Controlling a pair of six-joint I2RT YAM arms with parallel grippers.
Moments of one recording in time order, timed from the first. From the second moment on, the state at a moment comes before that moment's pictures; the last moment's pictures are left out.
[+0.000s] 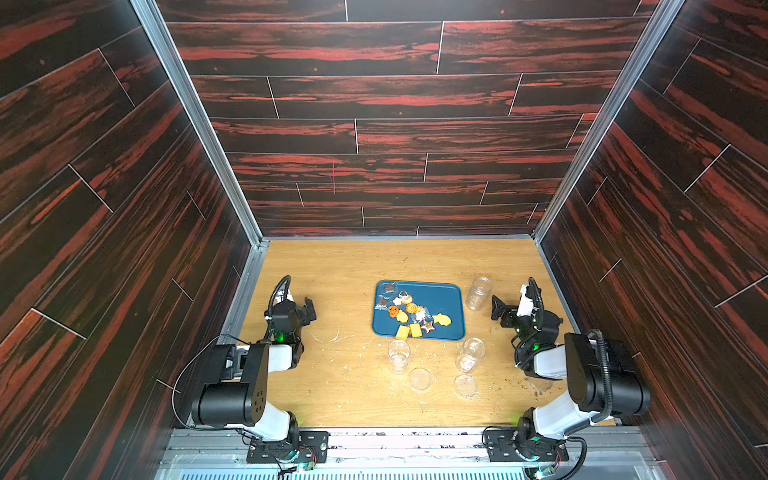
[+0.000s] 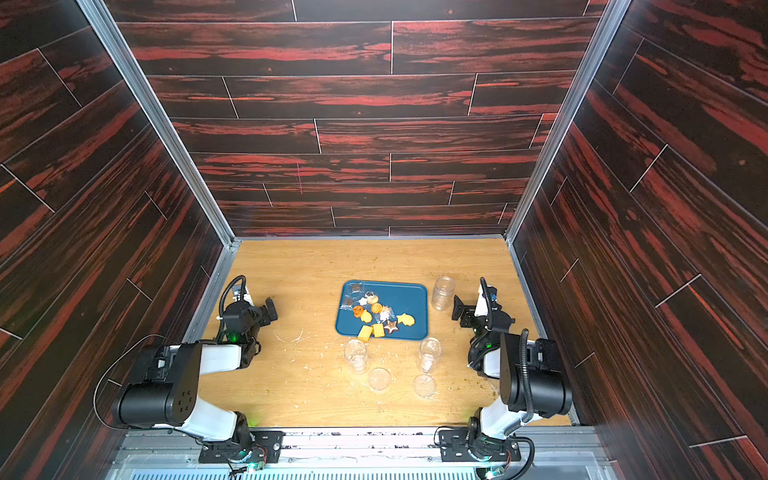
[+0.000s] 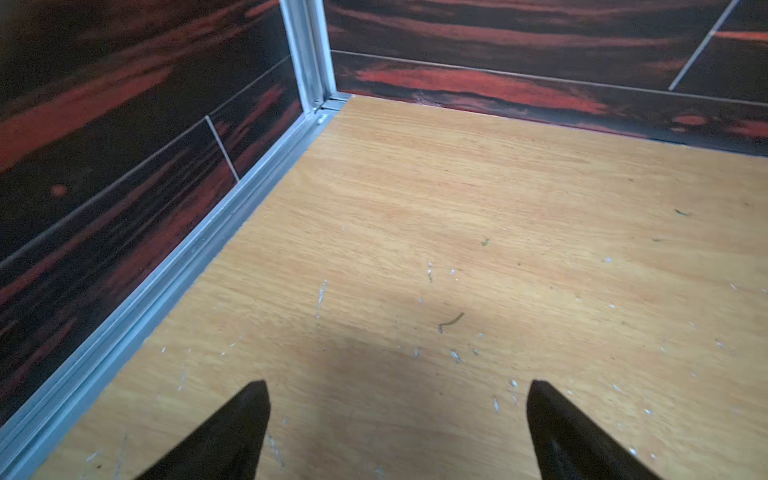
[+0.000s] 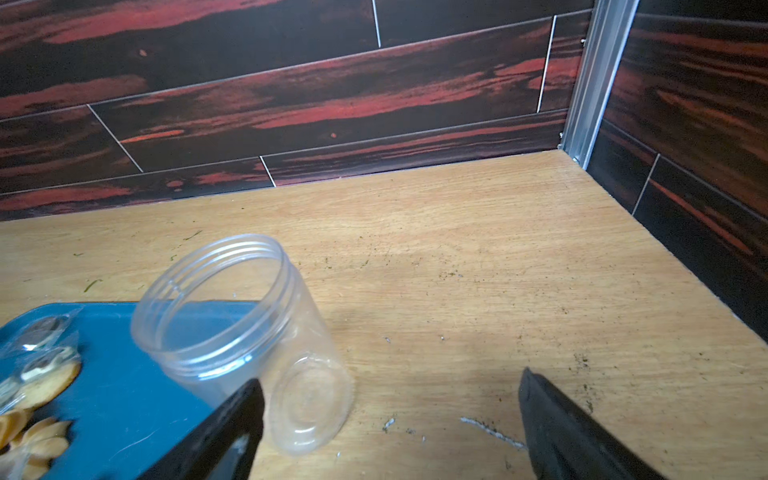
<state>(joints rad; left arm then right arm) 0.04 1.53 0.40 0.72 -0.21 -0.11 -0.13 1.59 0.30 1.09 -0.26 0.08</state>
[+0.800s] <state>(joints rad) 0.04 1.53 0.40 0.72 -0.28 -0.14 -0.13 1.59 0.30 1.08 -0.28 0.07</state>
